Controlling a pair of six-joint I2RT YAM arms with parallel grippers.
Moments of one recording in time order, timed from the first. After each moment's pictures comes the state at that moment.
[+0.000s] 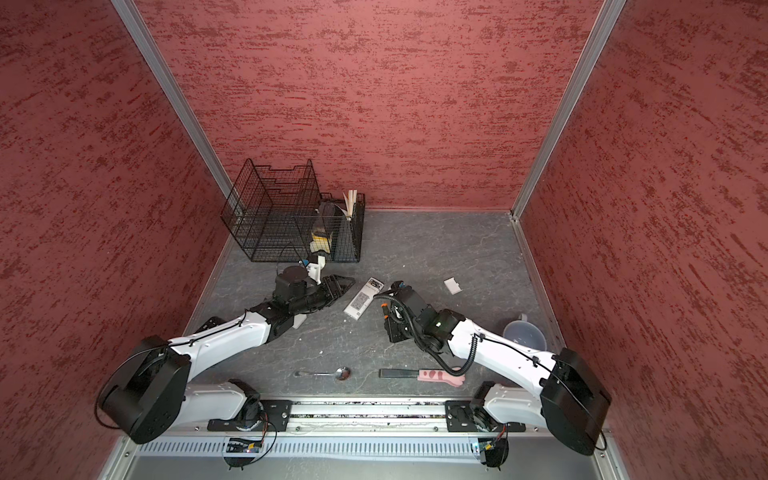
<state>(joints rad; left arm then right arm) -0.52 1.33 0.58 0.35 0.35 -1.02 0.85 1.22 0.73 -0.37 -0.09 0.57</state>
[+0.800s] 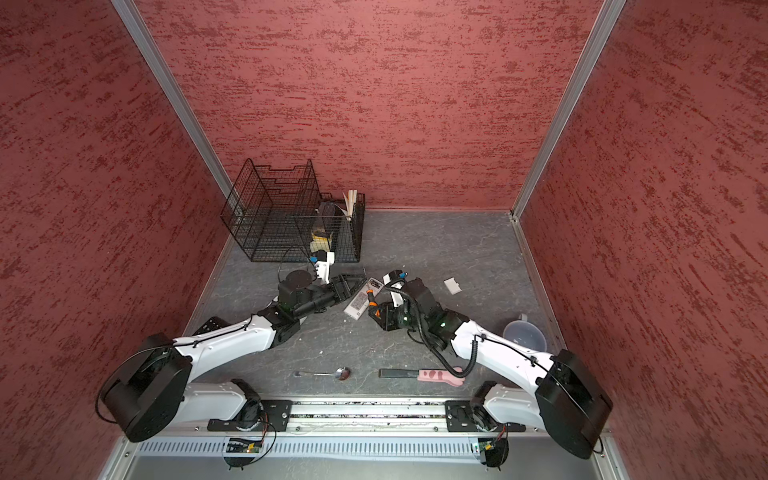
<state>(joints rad) -0.62 1.32 0.57 0.53 0.31 -1.00 0.76 1.21 0.65 0.00 -0.31 0.71</state>
